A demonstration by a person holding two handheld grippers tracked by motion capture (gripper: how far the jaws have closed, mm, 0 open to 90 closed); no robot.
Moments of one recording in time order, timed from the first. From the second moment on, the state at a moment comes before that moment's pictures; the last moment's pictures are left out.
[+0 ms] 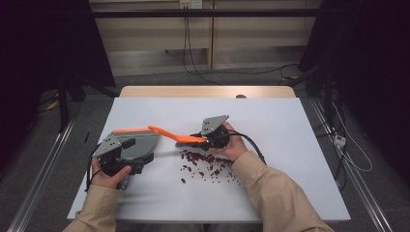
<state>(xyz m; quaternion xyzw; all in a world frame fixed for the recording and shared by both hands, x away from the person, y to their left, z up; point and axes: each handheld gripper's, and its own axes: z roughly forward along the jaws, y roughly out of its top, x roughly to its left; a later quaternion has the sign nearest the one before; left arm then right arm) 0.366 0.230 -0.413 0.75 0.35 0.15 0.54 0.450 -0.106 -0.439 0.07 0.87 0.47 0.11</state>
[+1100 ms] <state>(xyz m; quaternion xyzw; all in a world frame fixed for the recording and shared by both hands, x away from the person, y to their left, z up) 0.360 0.236 -0.413 0.75 0.35 0.16 0.54 0.392 -0.128 -0.409 0.30 0.78 0.54 0.10</state>
